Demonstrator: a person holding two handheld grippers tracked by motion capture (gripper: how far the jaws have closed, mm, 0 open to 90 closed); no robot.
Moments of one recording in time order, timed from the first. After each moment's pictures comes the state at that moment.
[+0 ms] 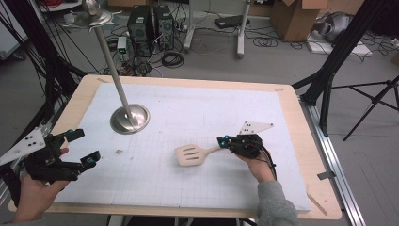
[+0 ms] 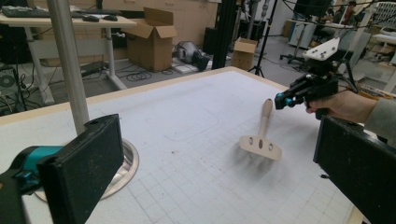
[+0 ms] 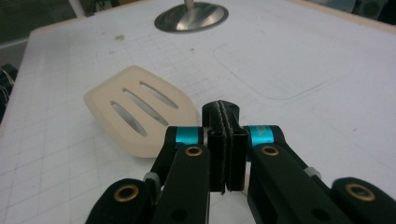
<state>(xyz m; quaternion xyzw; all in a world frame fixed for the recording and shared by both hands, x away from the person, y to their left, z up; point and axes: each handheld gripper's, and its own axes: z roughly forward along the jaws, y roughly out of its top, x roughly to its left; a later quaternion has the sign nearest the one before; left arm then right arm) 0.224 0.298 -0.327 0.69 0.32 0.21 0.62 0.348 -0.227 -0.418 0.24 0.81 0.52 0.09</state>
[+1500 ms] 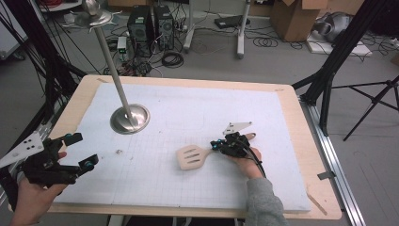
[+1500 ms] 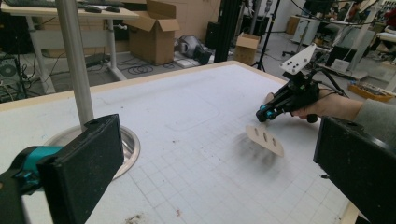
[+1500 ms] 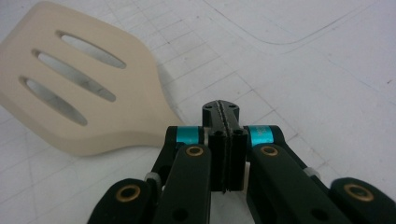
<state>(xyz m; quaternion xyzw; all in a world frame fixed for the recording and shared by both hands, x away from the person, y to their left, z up) 0.219 0.303 -0.333 0.69 0.33 0.20 0.61 0.366 -0.198 -0.444 0.28 0.86 0.42 0.08</state>
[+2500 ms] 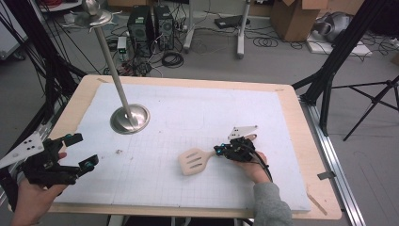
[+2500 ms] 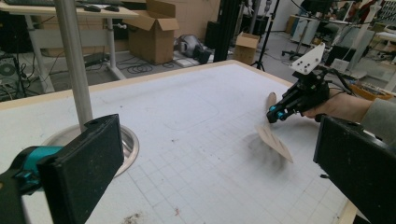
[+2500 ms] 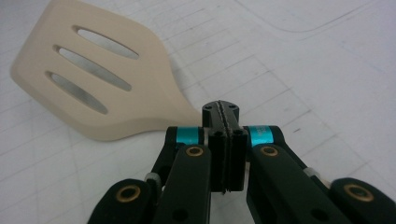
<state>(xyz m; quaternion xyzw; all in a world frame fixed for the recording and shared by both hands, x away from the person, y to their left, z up) 0.218 0.301 -0.333 0.69 0.33 0.20 0.61 0.352 -0.211 -0.441 0.26 0.86 0.43 0.07</state>
